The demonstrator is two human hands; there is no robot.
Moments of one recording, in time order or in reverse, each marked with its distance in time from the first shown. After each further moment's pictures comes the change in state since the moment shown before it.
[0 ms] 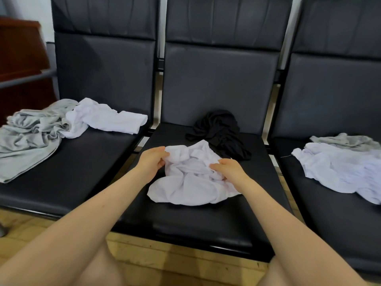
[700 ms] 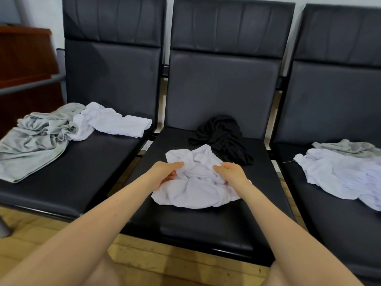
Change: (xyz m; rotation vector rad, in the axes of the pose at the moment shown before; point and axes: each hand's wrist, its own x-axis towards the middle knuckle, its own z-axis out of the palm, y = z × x) left_hand -0.009 -0.013 0.007 0.412 -0.041 -0.154; right_hand 0.002 0.006 0.004 0.025 0.070 -0.008
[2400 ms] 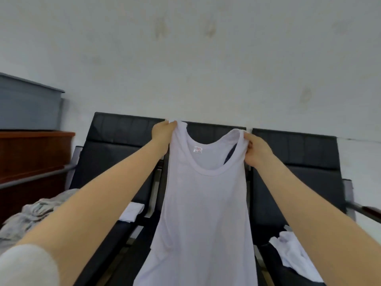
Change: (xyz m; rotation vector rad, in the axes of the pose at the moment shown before) left_hand -0.166 0.313 -0.042 -0.371 0.197 0.778; right_hand -0.100 -0.302 -0.162 0.970 0.064 -0.309
